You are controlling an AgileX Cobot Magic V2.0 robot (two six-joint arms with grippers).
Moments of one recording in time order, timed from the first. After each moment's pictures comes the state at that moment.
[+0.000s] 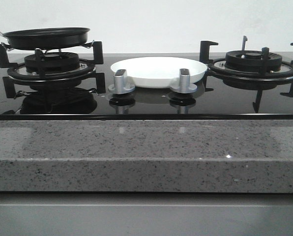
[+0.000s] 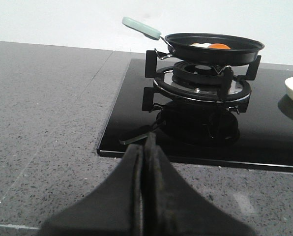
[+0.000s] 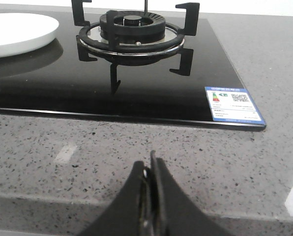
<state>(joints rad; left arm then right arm) -0.02 -0.01 0.01 -0.01 0.14 -0.07 -0.04 -0.01 0.03 0.19 0.24 -0.17</state>
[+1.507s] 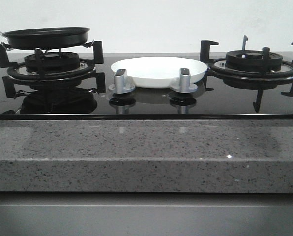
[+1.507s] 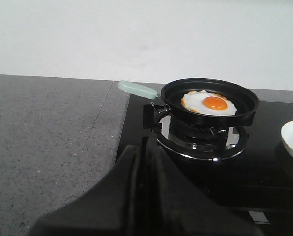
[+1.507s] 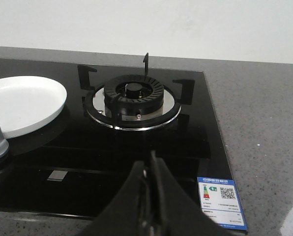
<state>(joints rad) -0.02 0.40 -0.39 0.02 0.16 -0.07 -0.04 0.35 -0.38 0.19 0.27 -0.17</state>
